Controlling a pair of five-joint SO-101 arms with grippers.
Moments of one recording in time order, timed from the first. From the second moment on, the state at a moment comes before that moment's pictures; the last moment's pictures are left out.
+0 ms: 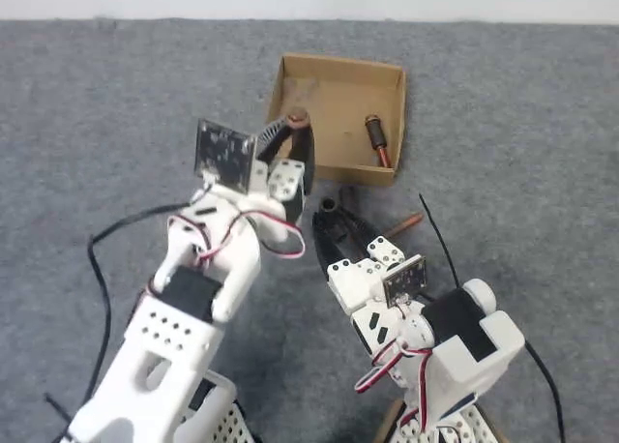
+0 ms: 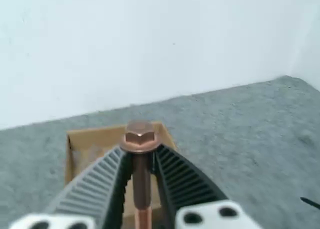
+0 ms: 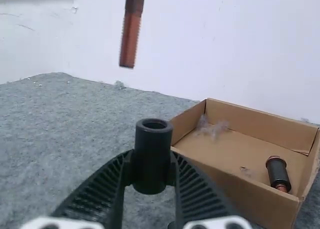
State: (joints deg) left arm 19.2 -53.2 59.4 19.7 9.9; right arm -34.1 10.1 93.5 -95.6 -1.6
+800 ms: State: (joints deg) left arm 26.8 -60.9 67.1 19.3 18.5; right arm -34.1 10.1 93.5 -95.6 -1.6
